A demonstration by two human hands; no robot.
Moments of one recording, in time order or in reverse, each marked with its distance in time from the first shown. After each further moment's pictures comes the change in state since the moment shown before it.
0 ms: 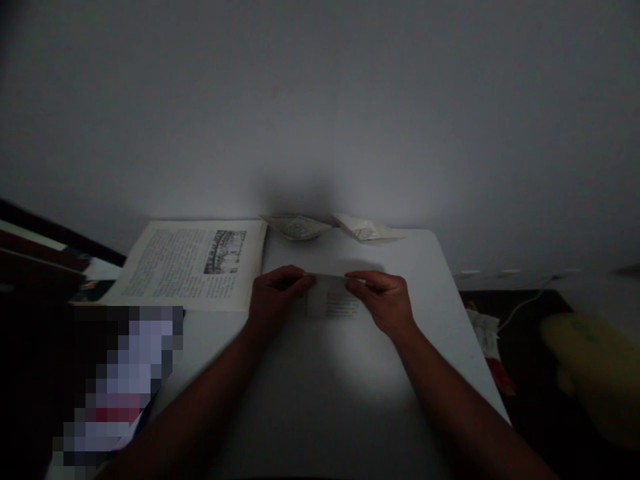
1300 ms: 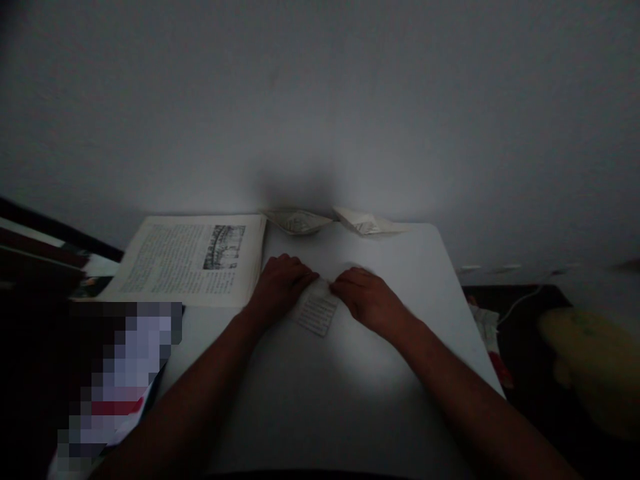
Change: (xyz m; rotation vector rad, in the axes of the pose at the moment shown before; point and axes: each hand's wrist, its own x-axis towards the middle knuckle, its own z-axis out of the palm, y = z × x) left_hand 0.020 -0.009 -0.022 1.180 -0.324 0.513; right_hand 0.008 0.007 -0.002 -0.914 -0.496 -0.828
